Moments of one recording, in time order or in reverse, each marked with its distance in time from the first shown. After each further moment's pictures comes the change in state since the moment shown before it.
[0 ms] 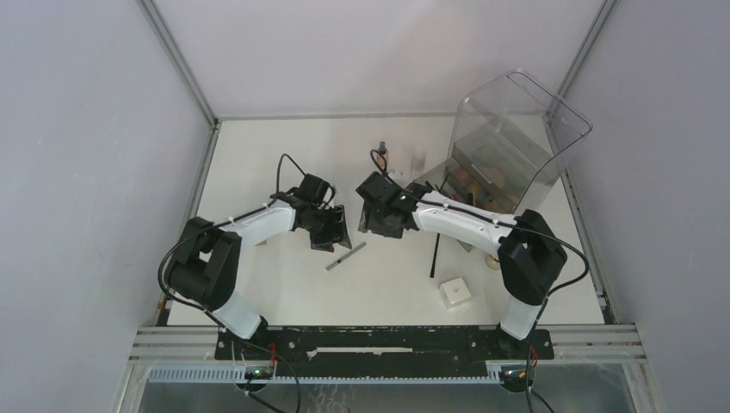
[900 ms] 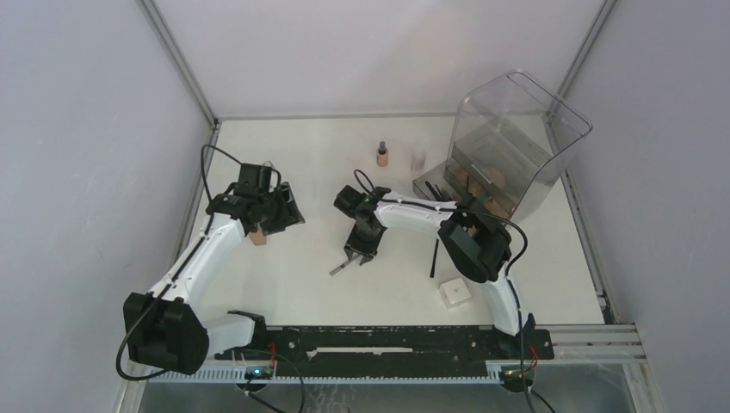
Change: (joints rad) left arm 0.257 -0.420 0.029 -0.247 -0.253 0.027; right arm 0.062 0.376 0.183 -0.166 -0.307 0.335
